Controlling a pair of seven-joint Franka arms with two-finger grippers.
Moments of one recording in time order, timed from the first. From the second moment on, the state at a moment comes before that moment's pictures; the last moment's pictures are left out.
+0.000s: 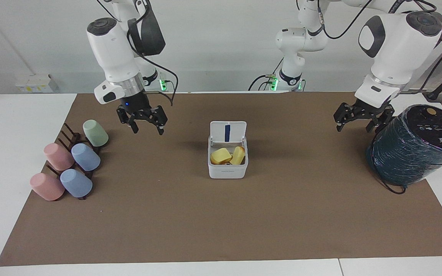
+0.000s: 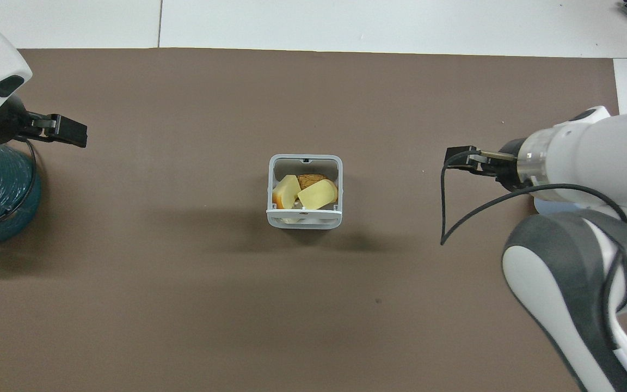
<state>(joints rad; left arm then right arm) -0.11 0.13 0.02 -1.54 0.02 1.74 0.06 0.14 -0.06 0.03 -1.92 0.09 2.06 0.36</state>
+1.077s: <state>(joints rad) -0.11 0.13 0.02 -1.54 0.02 1.74 0.06 0.01 -0.04 0.02 -1.74 -0.04 1.80 0.21</state>
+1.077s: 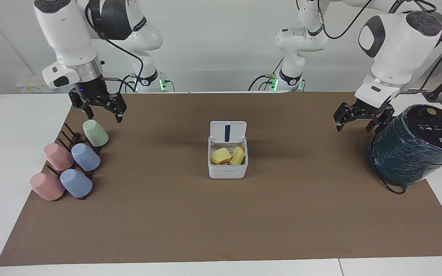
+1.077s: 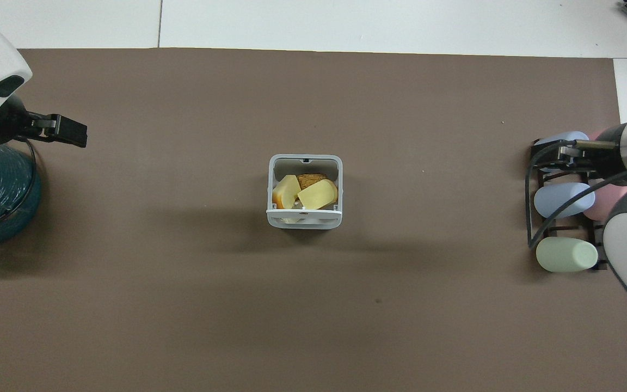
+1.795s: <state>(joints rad) -0.11 0.13 0.02 -1.54 0.02 1.74 0.06 -0.03 -0.03 0.03 -1.73 -0.04 1.74 0.13</state>
